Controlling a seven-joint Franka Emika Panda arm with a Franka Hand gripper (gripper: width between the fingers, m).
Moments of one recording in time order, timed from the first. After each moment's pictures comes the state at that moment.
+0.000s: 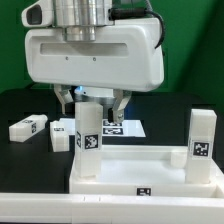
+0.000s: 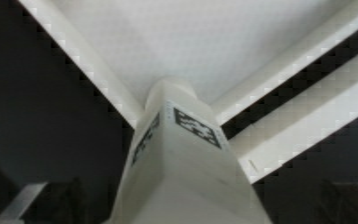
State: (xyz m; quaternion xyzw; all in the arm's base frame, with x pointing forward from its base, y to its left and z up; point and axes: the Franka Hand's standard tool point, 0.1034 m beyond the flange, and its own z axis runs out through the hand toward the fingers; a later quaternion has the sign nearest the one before) arm 0.626 -0.056 0.118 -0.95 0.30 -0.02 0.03
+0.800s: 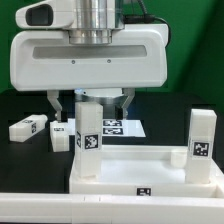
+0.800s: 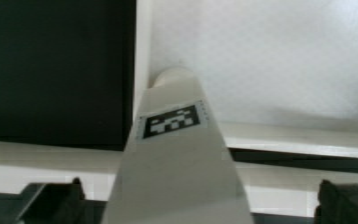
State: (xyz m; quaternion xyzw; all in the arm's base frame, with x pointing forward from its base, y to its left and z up) arm 0.624 -0.056 0.114 -1.00 -0.07 -0.02 0.01
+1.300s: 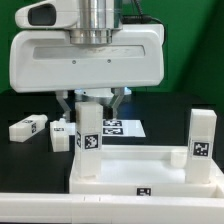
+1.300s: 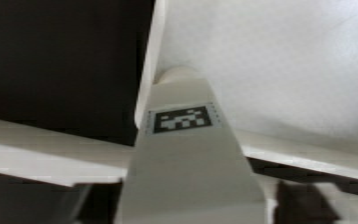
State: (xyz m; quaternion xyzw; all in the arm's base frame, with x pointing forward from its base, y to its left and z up) arm 0.624 -0.057 0.114 -0.99 -0.10 -0.02 0.01
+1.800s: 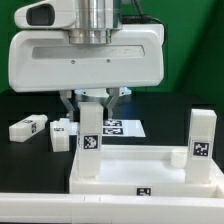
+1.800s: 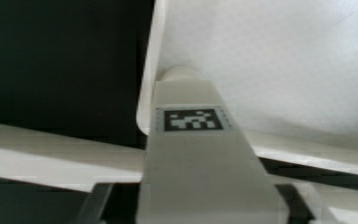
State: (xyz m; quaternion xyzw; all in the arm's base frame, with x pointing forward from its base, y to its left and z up) arm 0.623 -0.058 0.114 -1.00 -0.03 -0.02 0.02
